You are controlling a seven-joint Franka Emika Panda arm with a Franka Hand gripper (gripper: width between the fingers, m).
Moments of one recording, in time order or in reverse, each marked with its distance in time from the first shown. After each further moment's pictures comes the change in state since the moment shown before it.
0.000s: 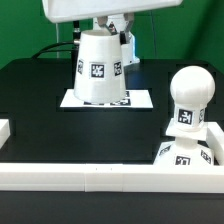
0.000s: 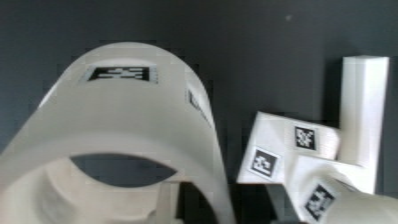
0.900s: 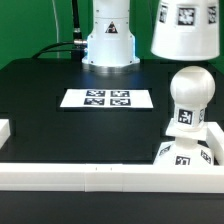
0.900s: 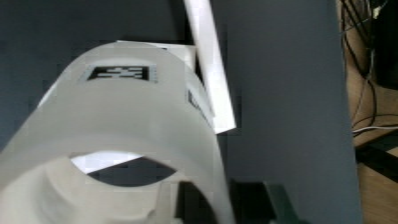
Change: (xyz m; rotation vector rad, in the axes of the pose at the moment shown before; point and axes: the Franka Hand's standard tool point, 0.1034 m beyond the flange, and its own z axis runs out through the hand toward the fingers) arm 0.070 -0.125 -0.062 0.041 0.002 0.166
